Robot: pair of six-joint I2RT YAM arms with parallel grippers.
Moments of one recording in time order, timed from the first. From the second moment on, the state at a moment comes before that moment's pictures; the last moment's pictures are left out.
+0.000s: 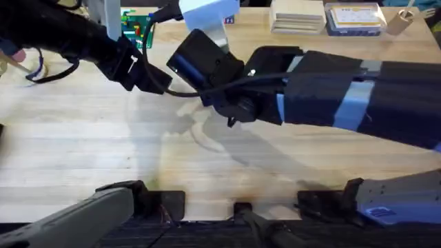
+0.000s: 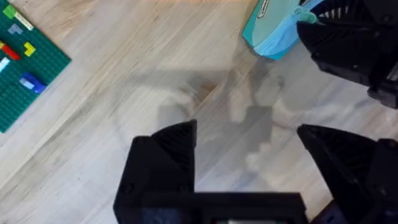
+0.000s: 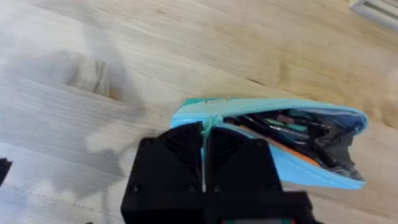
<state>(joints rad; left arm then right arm) 0.15 1.30 1.27 -1.19 0.49 0.82 1.01 1.67 1.23 -0.53 0.61 0.51</state>
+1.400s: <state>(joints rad) 0.30 1.68 1.27 -1.31 0.93 1.27 1.01 1.67 1.23 -0.53 0.61 0.50</state>
